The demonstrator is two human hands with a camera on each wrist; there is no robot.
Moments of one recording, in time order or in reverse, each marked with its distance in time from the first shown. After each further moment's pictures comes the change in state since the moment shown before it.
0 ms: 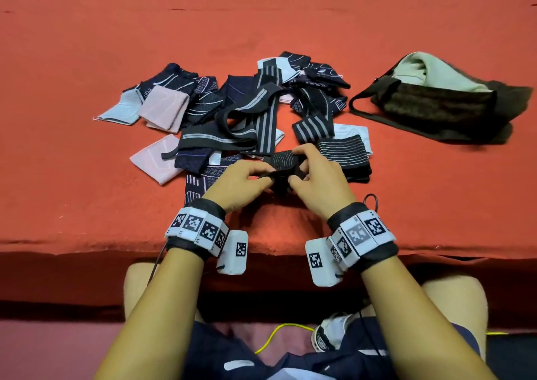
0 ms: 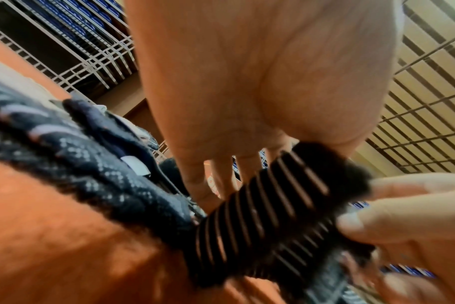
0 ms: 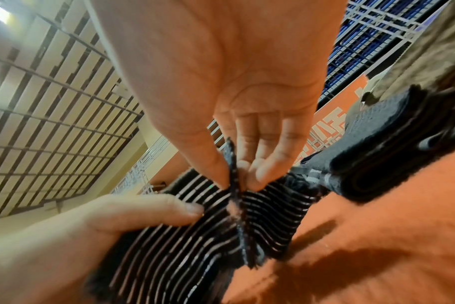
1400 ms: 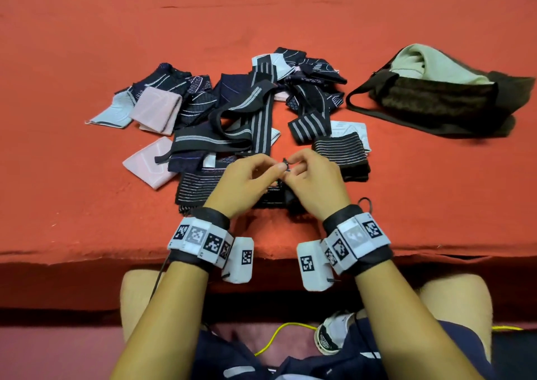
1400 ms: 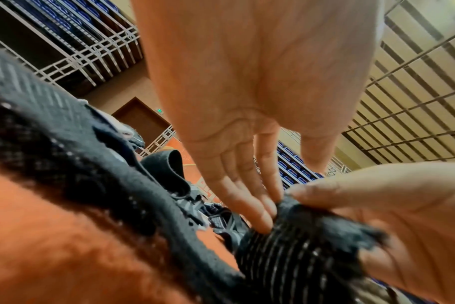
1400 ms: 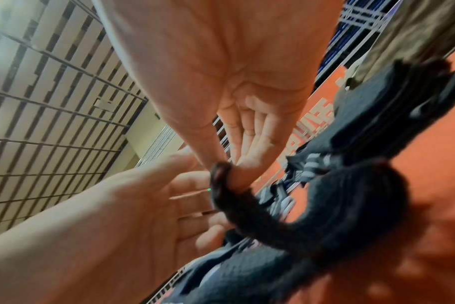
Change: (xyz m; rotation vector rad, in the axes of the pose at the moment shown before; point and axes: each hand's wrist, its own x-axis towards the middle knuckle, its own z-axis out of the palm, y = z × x) left_hand -0.002 0.019 0.016 -0.001 0.151 0.084; right_hand 0.003 -0.001 0.003 0.130 0.088 0.060
